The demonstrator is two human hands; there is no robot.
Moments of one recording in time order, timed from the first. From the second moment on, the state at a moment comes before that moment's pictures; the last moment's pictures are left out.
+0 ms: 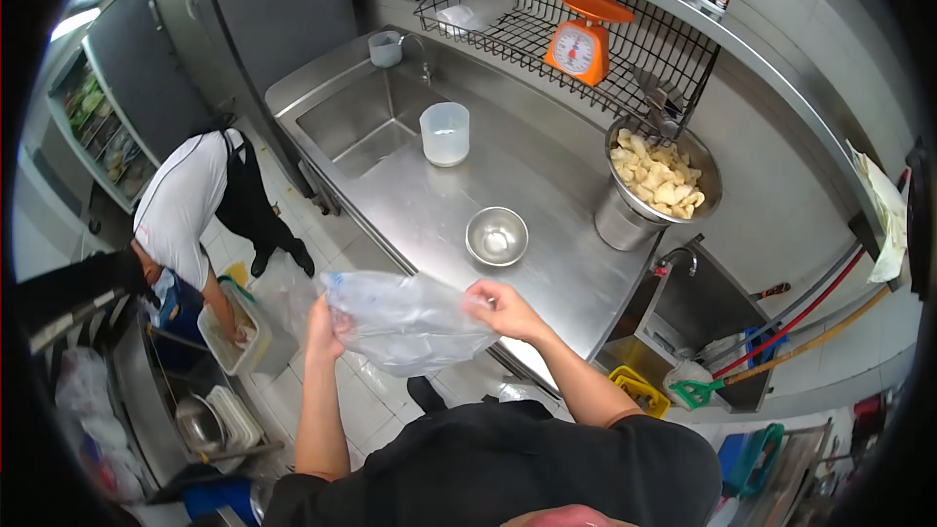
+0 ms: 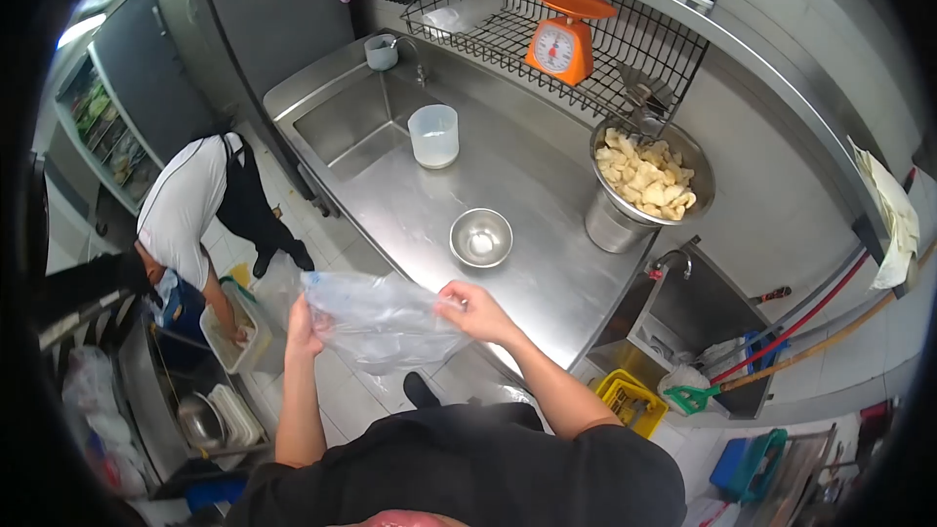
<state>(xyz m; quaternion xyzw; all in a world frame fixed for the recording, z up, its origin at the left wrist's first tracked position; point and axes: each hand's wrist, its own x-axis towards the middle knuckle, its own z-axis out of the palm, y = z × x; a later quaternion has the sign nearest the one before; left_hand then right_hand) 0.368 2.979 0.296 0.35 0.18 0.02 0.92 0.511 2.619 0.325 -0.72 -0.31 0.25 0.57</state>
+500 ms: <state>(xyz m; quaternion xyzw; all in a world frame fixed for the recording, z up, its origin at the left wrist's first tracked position) 0.596 3.011 0.417 0.37 0.11 0.01 0.92 0.625 2.604 0.450 -0.75 -0.21 -0.04 0.63</state>
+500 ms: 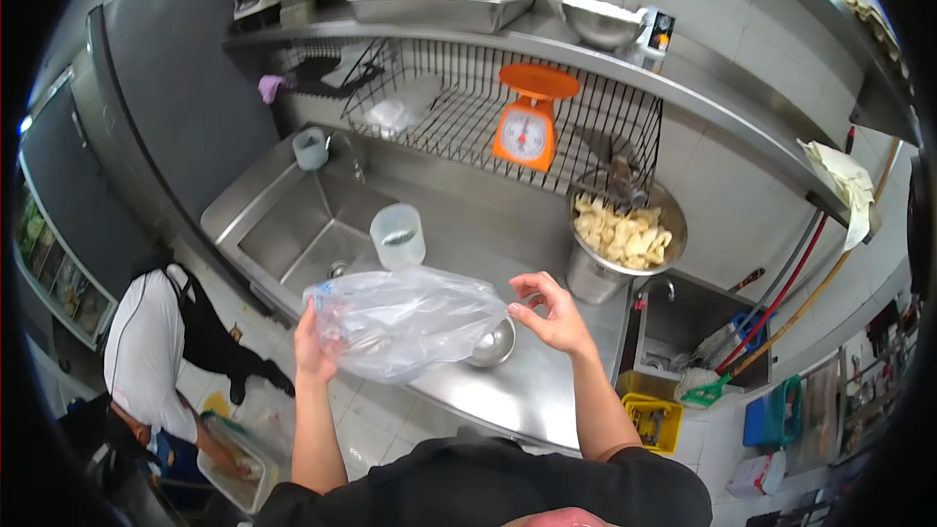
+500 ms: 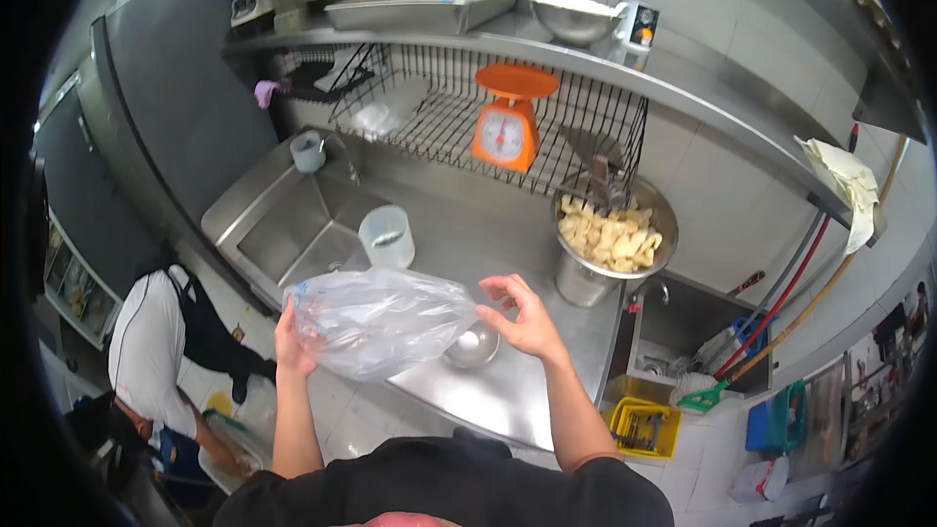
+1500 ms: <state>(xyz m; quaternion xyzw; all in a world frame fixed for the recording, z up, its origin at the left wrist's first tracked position) 1.123 3.097 0.775 0.70 -0.25 0.54 0.40 0.737 2.880 0.464 -0.87 0.00 -0.13 0.47</state>
